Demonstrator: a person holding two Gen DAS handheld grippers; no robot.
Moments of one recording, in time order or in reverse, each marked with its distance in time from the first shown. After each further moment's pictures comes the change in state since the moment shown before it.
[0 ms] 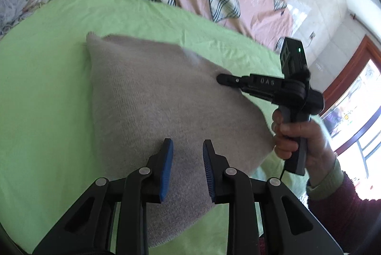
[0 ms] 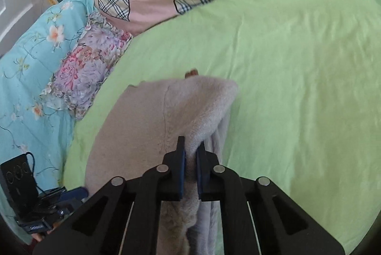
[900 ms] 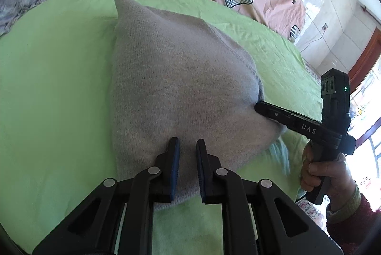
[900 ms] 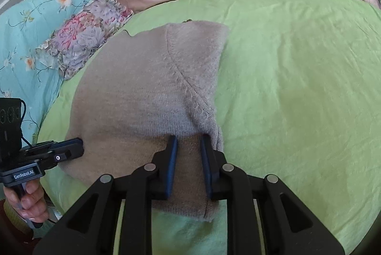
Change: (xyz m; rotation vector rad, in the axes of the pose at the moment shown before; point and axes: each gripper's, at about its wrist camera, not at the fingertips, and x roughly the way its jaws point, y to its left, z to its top) left arm 0.000 0.007 -0.058 -0.015 0.010 0.081; right arm -0.041 0.024 -0.116 -0.114 -0.036 -0.101
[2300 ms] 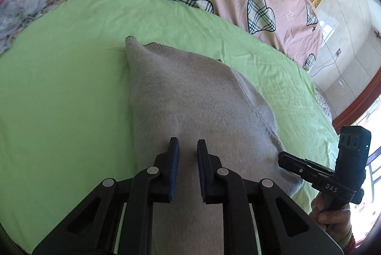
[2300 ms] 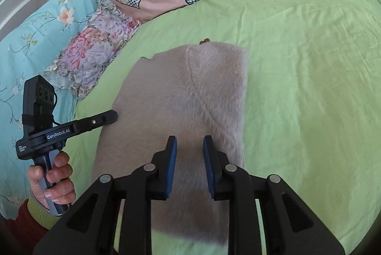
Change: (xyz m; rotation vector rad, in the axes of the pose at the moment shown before) left arm 0.001 0.030 0.087 -0.090 -0.048 0.047; right arm -0.003 0.021 0.034 0.082 0.030 0.080
